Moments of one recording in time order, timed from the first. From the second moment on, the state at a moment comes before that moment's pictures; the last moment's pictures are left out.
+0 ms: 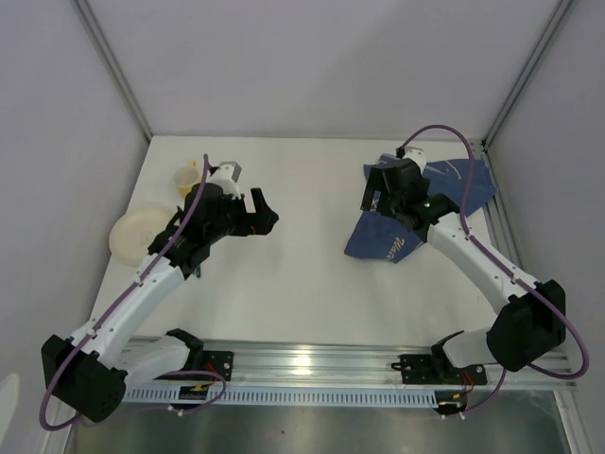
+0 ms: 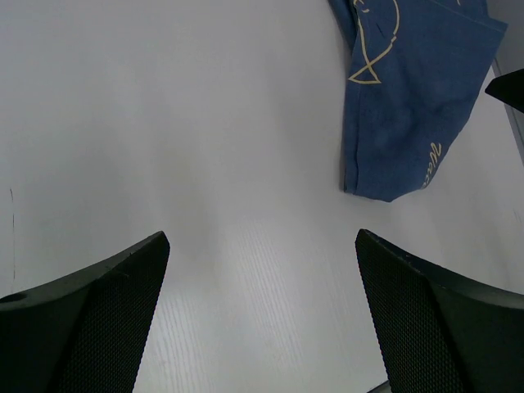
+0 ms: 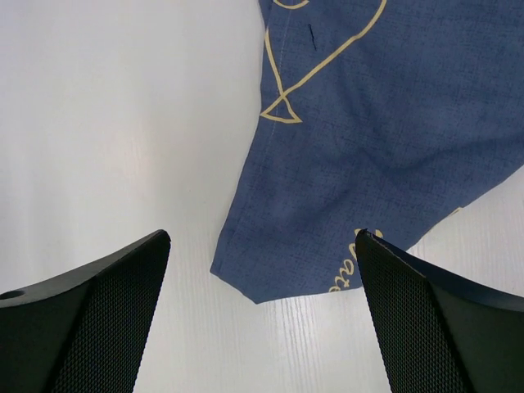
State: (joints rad) left arm -0.44 1.05 0.92 -0.35 0.06 -0.41; right arm 0.48 1.39 1.21 -0.53 0.35 0.51
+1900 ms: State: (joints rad) left arm -0.50 1.05 0.91 -0.38 -0.04 -0.44; right arm 0.61 1.67 1.06 -0.59 0.22 0.61
